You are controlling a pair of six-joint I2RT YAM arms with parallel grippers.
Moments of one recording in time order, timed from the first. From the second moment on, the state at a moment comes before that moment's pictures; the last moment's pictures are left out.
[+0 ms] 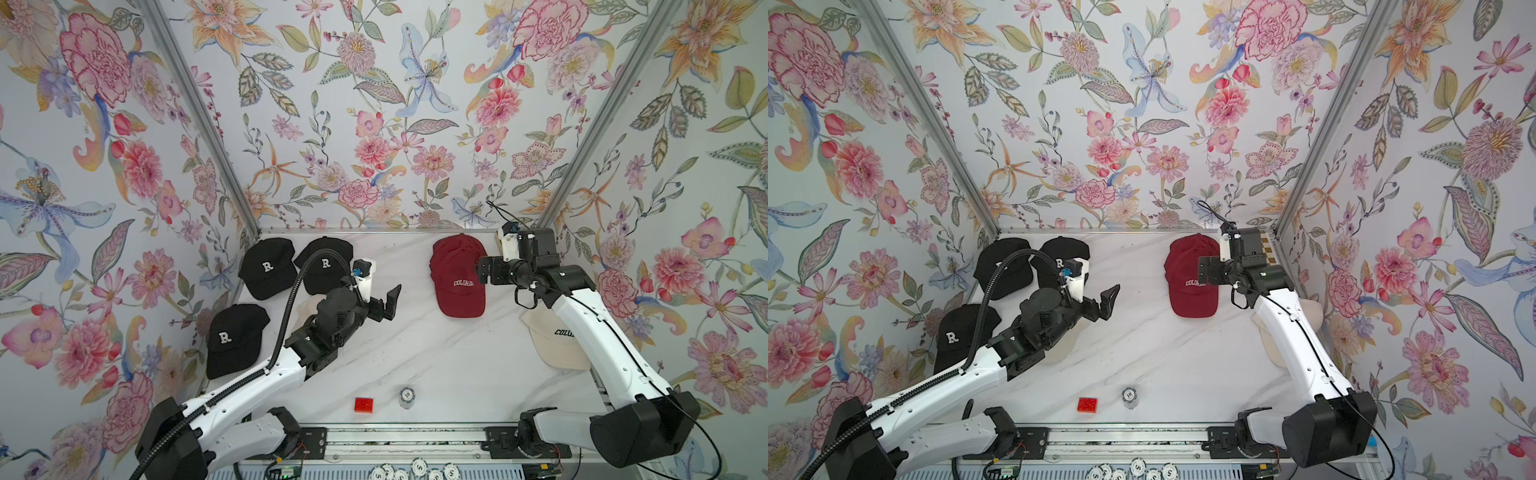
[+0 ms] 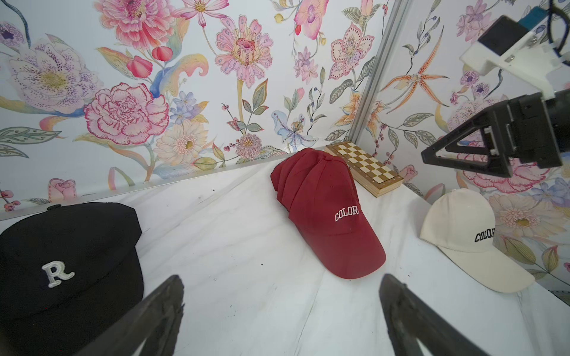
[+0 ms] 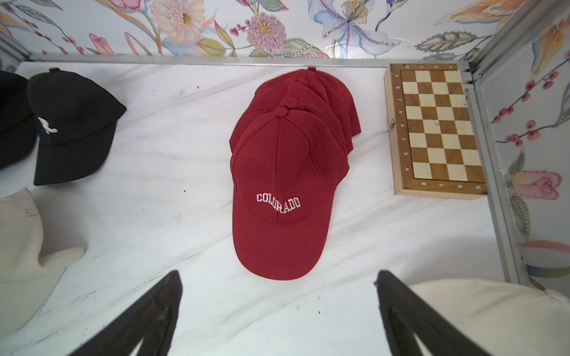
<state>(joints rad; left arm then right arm) -0.78 1.08 0.77 0.14 -0.22 -0.18 0.23 1.28 1.32 -0.76 -0.01 0.12</state>
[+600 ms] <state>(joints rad) -0.74 0.94 0.71 -0.04 -0.30 -0.19 0.42 1.27 1.36 -0.81 0.01 0.27</state>
